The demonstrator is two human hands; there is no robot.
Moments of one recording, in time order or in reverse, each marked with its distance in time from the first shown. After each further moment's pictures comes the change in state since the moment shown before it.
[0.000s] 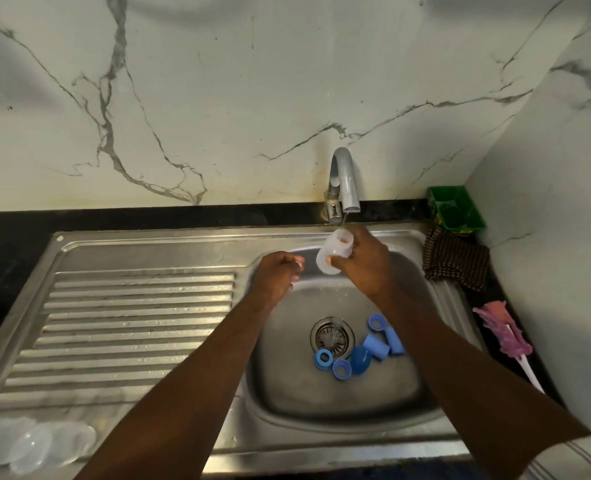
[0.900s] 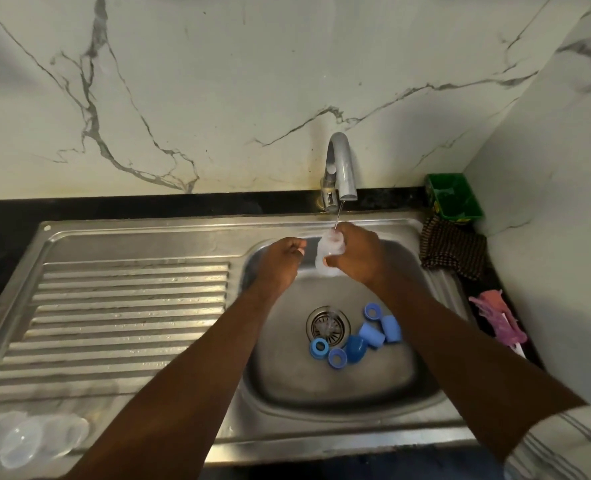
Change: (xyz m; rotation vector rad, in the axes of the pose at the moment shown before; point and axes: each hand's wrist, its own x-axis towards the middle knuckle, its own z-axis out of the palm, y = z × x) left_hand 0.000 0.004 0.014 0.145 -0.009 0.084; right_hand 0.007 -0.003 -0.003 -0.231 -0.144 -0.033
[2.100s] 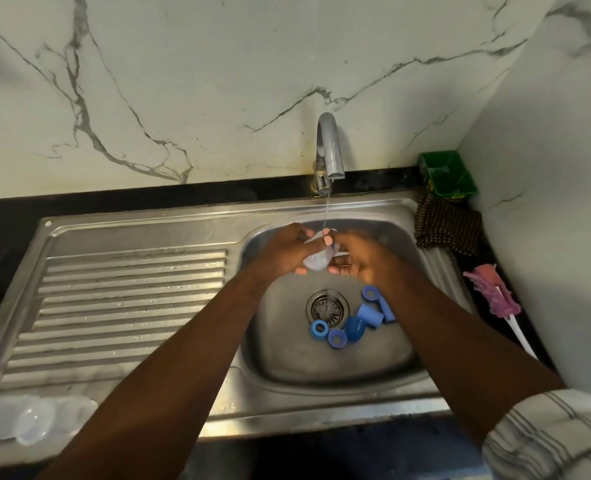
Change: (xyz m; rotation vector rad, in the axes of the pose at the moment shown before) left_hand -0.026 0.025 -0.003 0.093 -0.273 0.039; right_hand -0.015 0.020 0.015 0.993 -0.250 0.558
